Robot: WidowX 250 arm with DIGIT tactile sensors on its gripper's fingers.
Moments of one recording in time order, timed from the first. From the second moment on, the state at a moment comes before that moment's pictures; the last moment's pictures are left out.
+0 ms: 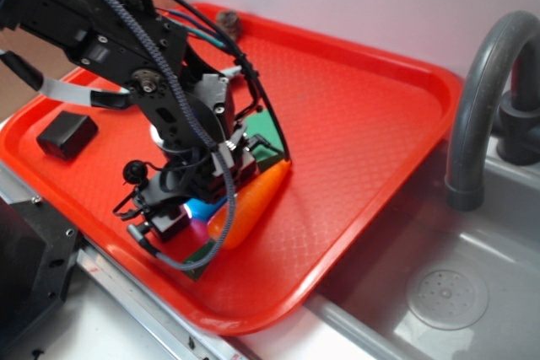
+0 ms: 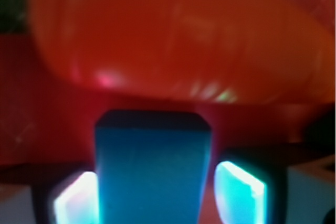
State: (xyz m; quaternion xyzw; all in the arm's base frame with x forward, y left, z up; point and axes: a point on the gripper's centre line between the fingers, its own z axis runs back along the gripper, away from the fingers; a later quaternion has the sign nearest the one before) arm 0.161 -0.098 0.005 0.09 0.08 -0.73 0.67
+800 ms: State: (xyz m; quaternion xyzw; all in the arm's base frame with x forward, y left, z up) arm 0.183 -0.068 0.091 0.14 0.05 -0.54 0.83
